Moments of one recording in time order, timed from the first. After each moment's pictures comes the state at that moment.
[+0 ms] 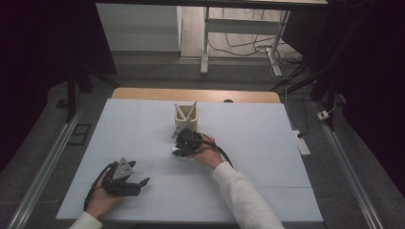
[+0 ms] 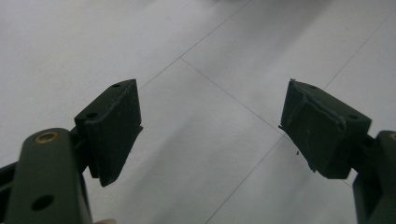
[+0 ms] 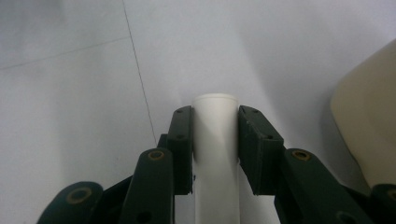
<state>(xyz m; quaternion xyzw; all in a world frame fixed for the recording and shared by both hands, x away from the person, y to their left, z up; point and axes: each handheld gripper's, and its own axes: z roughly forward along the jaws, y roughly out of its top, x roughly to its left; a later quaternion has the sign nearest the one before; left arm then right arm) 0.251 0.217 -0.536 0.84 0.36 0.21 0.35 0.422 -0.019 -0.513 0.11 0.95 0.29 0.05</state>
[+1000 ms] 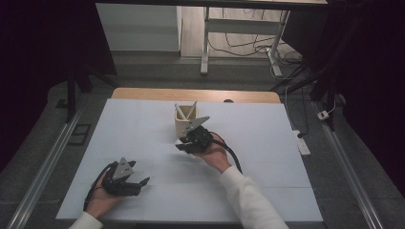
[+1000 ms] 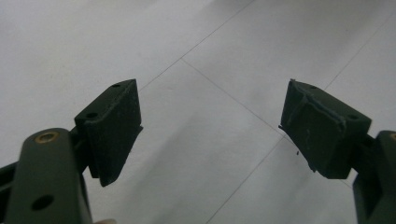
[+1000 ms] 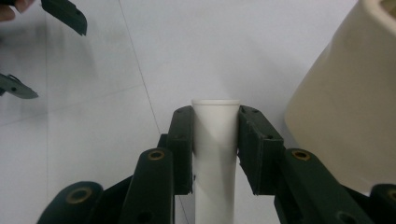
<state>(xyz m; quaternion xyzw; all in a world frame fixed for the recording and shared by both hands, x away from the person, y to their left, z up) 0.251 0.218 -0.536 0.84 0.36 0.21 0.35 0.407 -0.052 -0.482 0.14 0.91 0.40 0.07</state>
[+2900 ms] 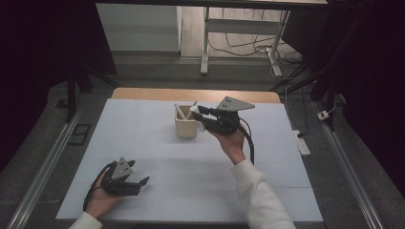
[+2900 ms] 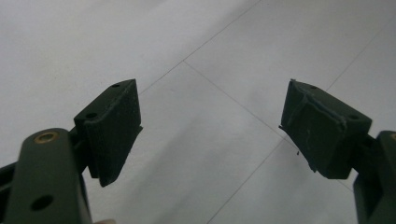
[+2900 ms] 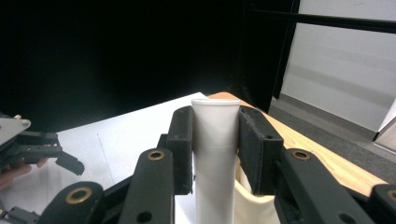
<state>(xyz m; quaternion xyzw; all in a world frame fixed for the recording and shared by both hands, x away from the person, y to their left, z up) 0.250 0.219 -0.534 0.83 0.37 0.21 0.35 0.402 -0.115 -0.395 0.19 0.76 0.59 0.16</state>
